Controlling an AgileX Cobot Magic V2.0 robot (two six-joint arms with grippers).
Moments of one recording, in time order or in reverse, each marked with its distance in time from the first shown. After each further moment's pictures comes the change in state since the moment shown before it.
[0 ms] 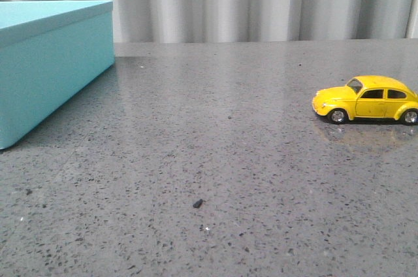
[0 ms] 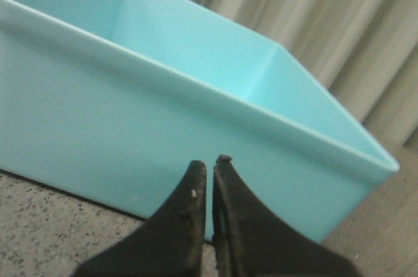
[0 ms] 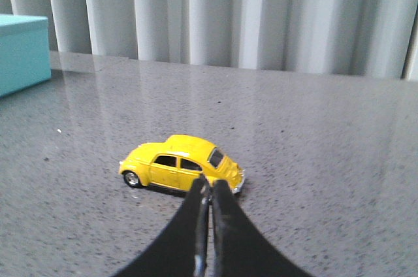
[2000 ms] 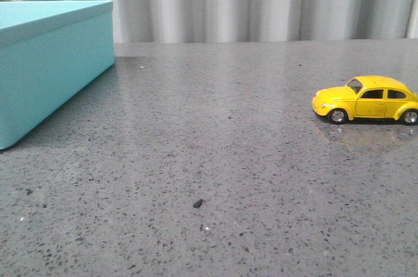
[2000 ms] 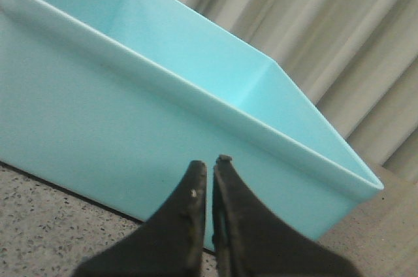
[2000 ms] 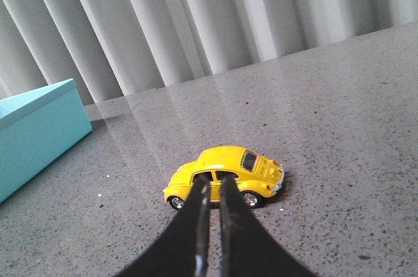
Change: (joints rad) left arm 0.000 0.000 0.000 -0.085 0.001 0.000; right arm 0.000 0.000 0.000 0.319 -0.024 0.002
